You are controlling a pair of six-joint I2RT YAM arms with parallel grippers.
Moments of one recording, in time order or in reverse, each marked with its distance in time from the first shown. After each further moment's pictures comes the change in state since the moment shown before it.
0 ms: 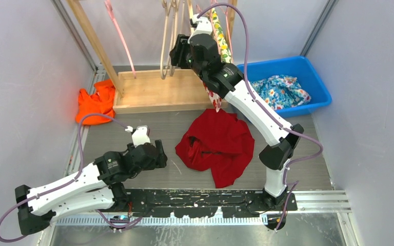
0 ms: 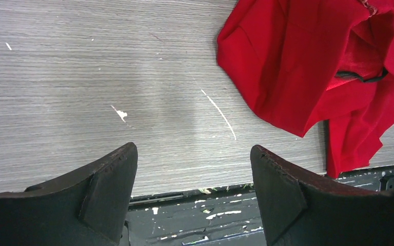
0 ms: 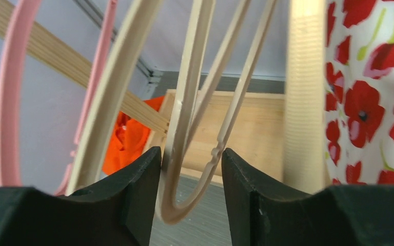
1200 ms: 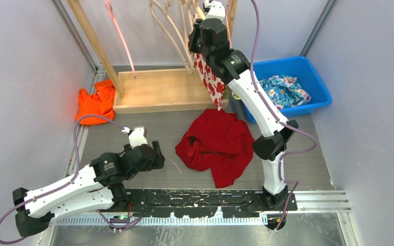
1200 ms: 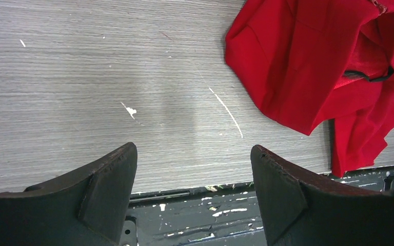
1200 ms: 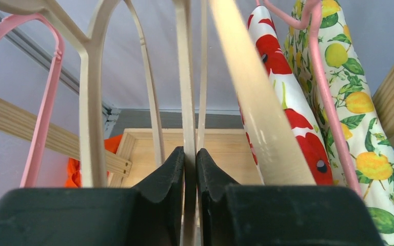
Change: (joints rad) left arm 0.000 -0.044 -0.005 -0.044 -0.013 -0.005; right arm -0.103 0.133 0.253 -0.103 0.092 -0.086
